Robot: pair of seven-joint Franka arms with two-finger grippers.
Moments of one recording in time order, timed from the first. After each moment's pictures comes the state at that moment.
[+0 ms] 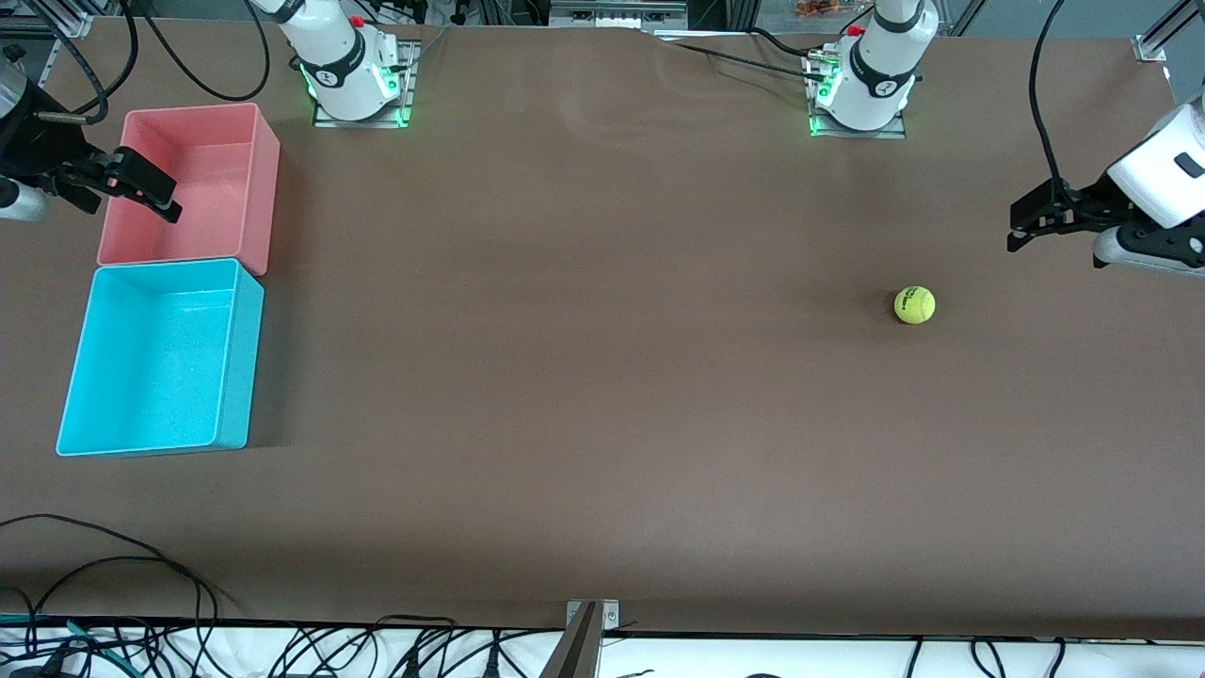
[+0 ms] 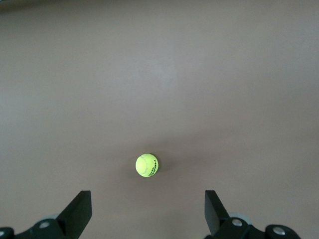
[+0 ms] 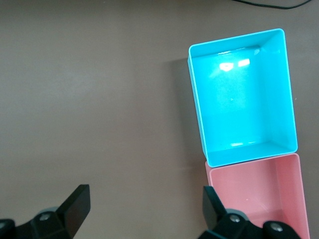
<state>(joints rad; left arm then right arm) -0.07 0.03 0.04 -1.57 0.00 1.60 0.16 0.03 -0.09 0.01 -1.69 0.00 1.64 0.15</state>
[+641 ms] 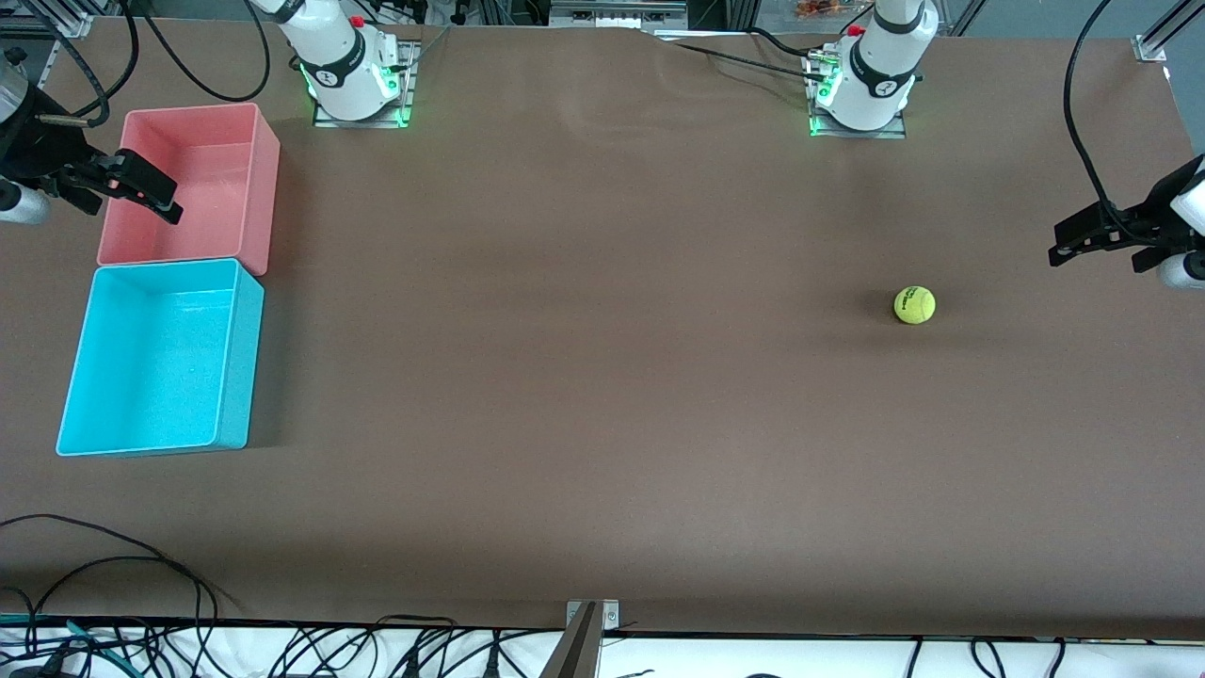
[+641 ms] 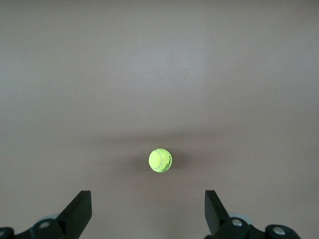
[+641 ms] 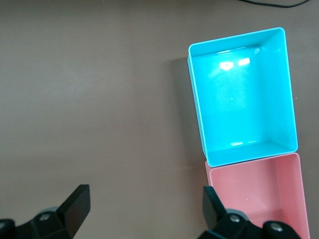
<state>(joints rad) 0.02 0.06 0.05 -1.57 0.00 1.60 0.11 0.03 -0.08 0.01 -1.69 0.00 1.64 0.15</state>
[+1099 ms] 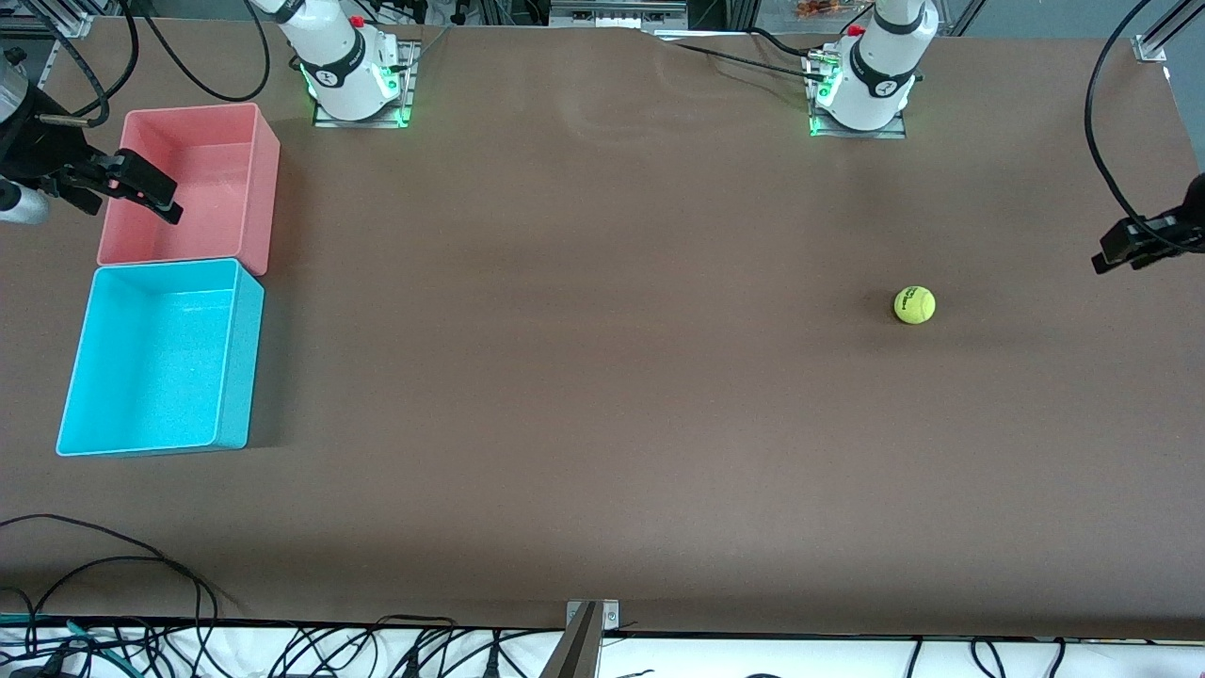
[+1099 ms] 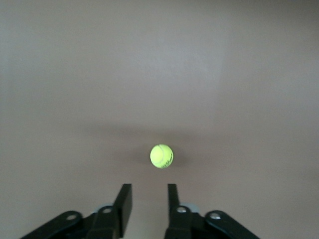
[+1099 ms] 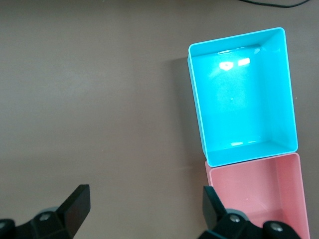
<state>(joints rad) 0.06 0.08 0.04 -1.52 0.00 1.54 -0.03 0.03 -0.08 0.01 -1.68 0.00 1.64 0.15</state>
